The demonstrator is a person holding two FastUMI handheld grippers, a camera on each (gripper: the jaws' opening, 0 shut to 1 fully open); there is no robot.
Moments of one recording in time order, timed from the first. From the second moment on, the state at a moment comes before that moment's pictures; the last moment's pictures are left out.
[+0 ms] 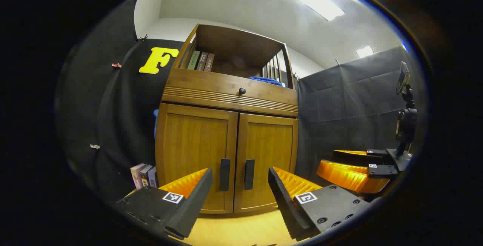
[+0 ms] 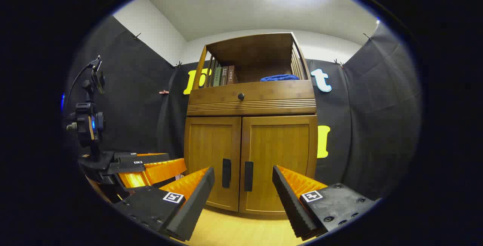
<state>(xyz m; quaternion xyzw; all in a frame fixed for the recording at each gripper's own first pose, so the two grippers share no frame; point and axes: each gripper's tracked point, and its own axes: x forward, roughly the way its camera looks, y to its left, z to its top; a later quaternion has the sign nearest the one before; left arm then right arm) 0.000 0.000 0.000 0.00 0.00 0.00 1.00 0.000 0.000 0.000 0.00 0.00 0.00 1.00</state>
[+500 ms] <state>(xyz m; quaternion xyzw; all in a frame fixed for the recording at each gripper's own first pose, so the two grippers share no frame) -0.001 0.001 -0.006 0.01 0.01 0.00 1.00 0.003 0.006 -0.007 0.00 0.01 0.00 1.00</state>
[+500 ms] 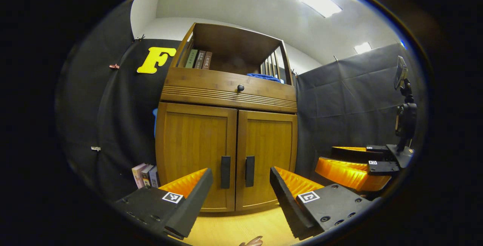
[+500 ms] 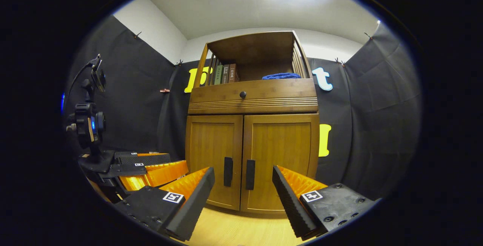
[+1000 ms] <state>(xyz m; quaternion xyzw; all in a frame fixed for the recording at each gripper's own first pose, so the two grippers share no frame) -0.005 0.003 -0.005 0.01 0.01 0.00 1.00 0.000 0.012 -0.012 0.00 0.02 0.01 1.00</state>
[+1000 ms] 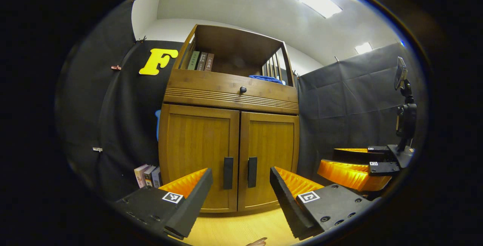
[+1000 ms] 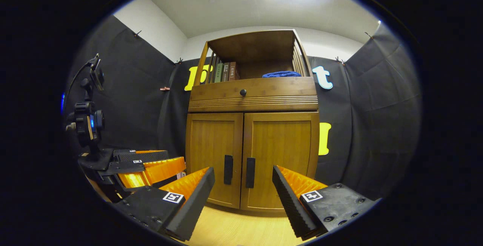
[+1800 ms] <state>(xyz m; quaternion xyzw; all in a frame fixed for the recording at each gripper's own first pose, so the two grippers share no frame) -0.016 0.008 -0.004 0.02 0.01 0.00 1.00 0.022 0.016 -0.010 0.02 0.01 0.01 1.00</state>
